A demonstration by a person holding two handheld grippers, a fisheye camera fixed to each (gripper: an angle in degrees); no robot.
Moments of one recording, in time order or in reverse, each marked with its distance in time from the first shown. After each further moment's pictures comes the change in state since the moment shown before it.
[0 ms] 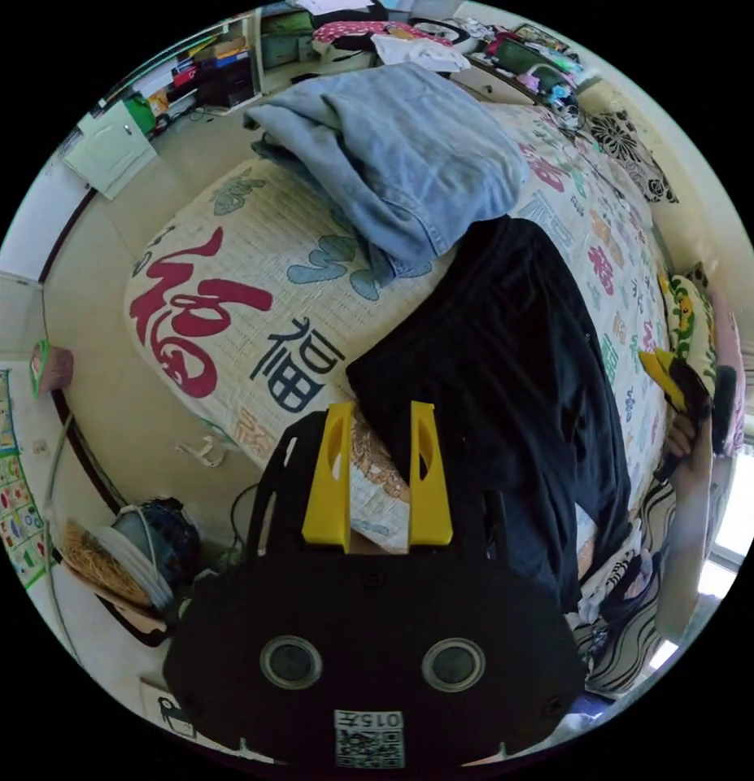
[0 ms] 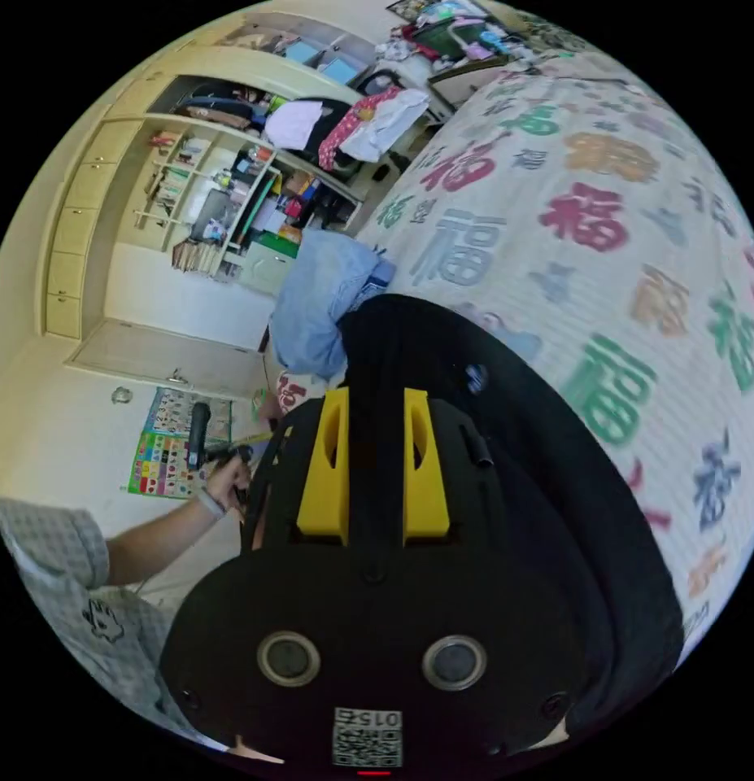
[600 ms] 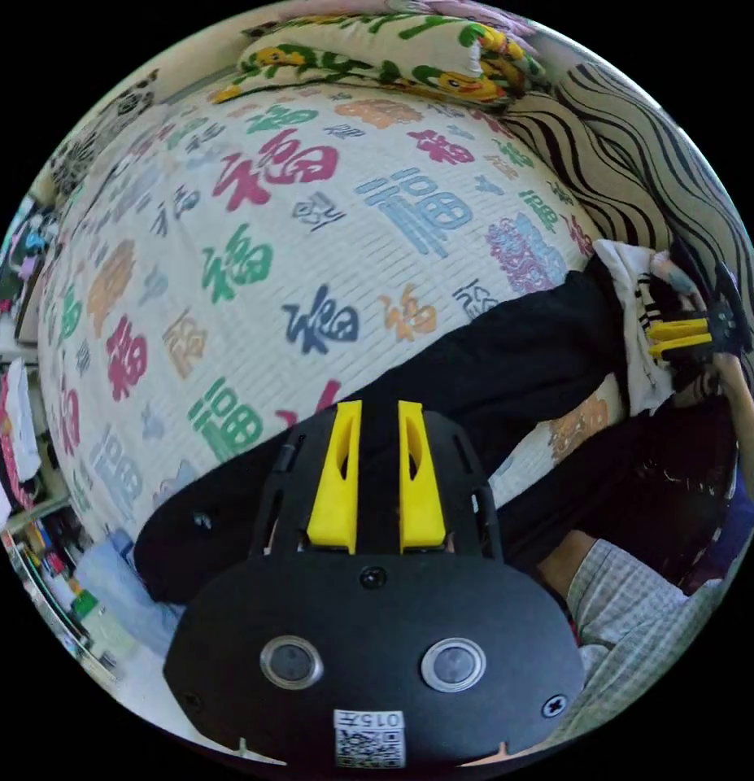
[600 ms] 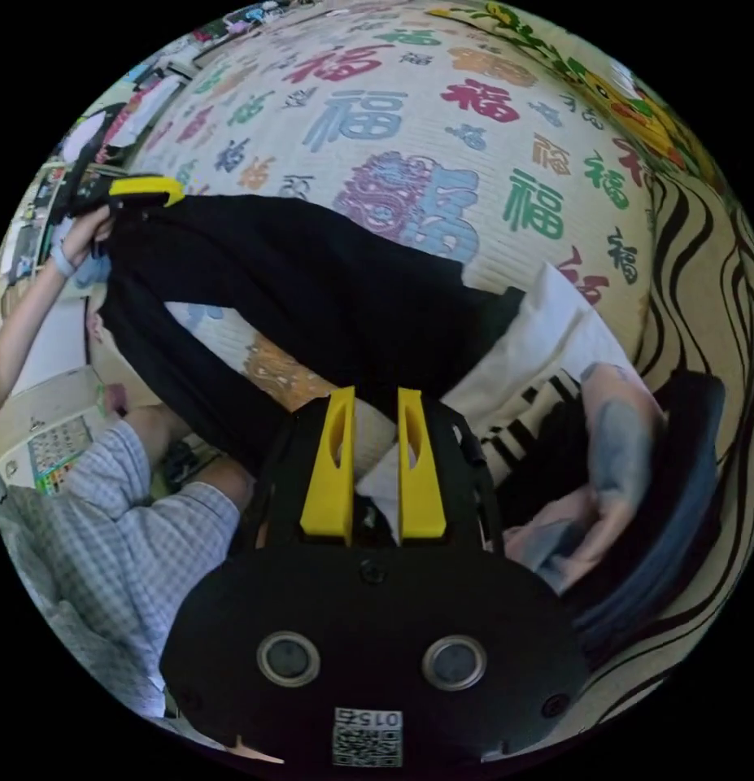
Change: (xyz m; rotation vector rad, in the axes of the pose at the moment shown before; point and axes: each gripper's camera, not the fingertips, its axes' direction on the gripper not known) left arm 0.490 -0.069 0.052 -0.152 -0.127 1.272; right arm 0.173 0.282 -0.283 -0.189 0.535 0.446
